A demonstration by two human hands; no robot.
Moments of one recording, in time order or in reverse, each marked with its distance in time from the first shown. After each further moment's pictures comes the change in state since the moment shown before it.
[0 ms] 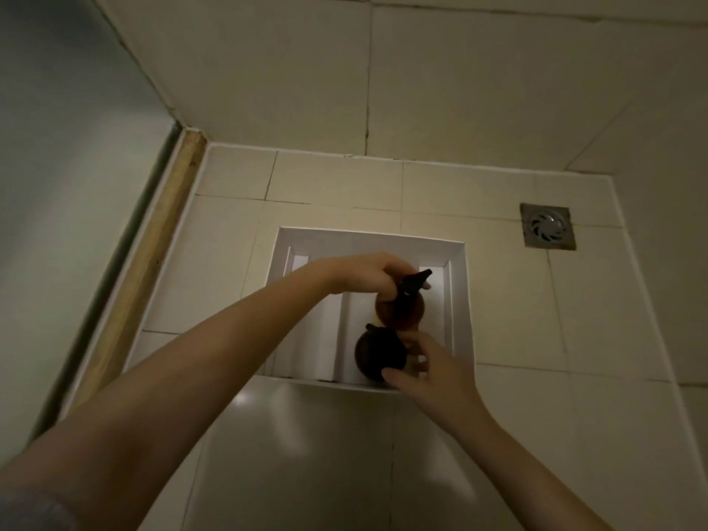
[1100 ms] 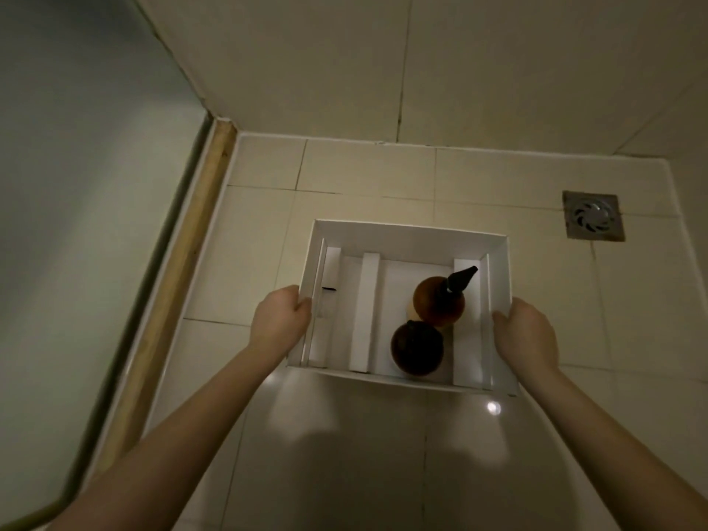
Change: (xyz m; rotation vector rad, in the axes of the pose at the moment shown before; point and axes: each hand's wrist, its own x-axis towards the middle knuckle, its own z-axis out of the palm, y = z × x) left_hand -0.114 -0.112 0.033 0.217 0.960 -0.548; right_hand 0.060 0.028 -0.041 -0.399 0.370 0.232
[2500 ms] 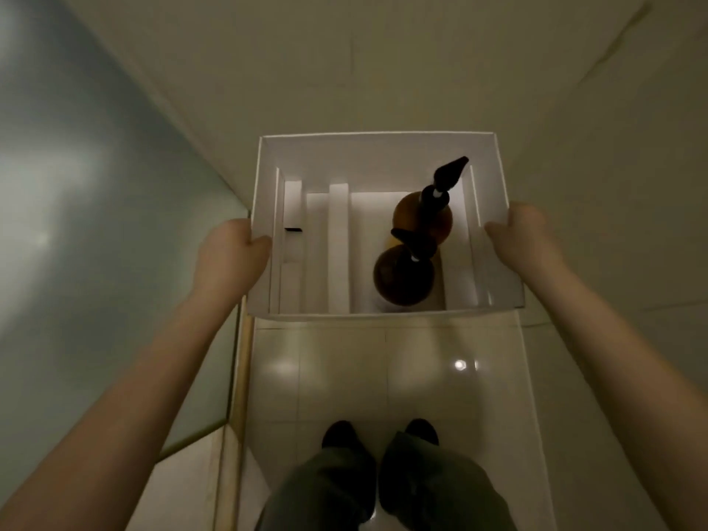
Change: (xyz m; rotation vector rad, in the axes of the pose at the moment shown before) left_hand -0.156 0.253 -0.515 -0.054 0.103 0.109; right_hand -0.149 -0.209 -0.523 0.108 0.039 -0.013
